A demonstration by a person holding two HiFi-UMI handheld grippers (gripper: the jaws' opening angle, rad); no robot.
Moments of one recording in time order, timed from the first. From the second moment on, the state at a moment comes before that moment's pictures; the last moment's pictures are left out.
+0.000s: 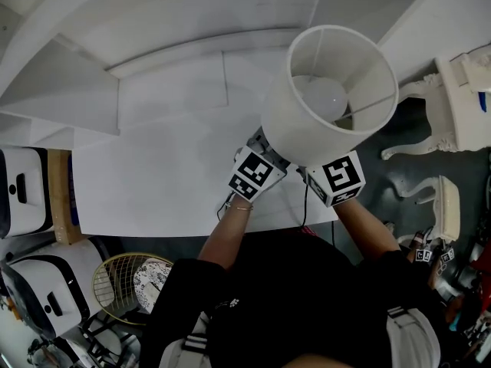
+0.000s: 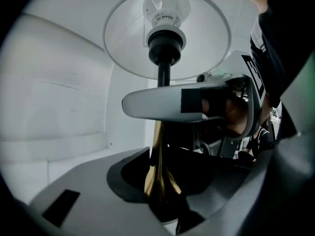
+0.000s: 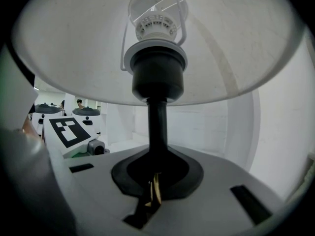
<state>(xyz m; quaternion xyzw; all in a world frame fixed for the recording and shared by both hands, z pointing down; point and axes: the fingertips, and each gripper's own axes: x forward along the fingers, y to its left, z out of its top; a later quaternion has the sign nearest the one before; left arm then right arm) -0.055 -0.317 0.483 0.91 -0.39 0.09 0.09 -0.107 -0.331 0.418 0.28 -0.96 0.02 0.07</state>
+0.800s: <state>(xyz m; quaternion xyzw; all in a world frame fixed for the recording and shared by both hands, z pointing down) -0.040 -0.315 0.464 0.92 -0.38 0.10 0.07 -0.092 -0.331 0.401 0.29 -0.95 0.01 0.09</state>
